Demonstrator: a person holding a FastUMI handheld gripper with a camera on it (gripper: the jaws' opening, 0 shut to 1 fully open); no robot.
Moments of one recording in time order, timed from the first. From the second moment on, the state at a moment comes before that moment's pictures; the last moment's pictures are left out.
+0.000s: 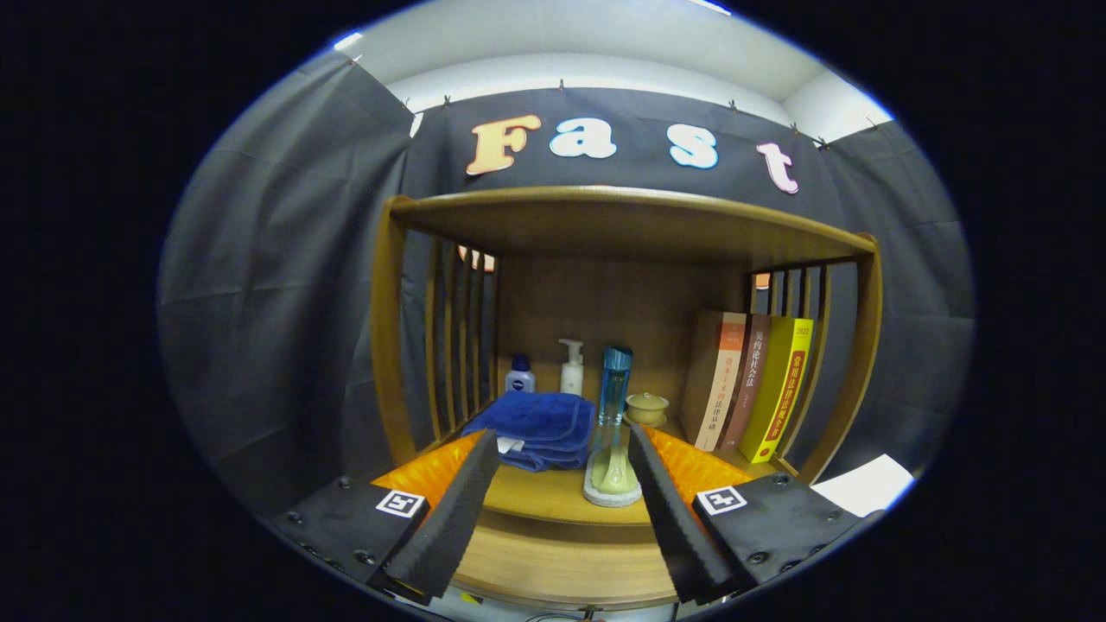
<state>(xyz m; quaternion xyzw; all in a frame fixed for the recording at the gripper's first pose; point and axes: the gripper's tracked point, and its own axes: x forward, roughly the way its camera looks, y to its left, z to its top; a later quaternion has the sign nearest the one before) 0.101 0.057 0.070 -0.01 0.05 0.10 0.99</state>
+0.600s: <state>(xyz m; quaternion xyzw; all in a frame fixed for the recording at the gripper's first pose) 0.009 0.038 0.053 0.03 -0.01 0.05 1.00</state>
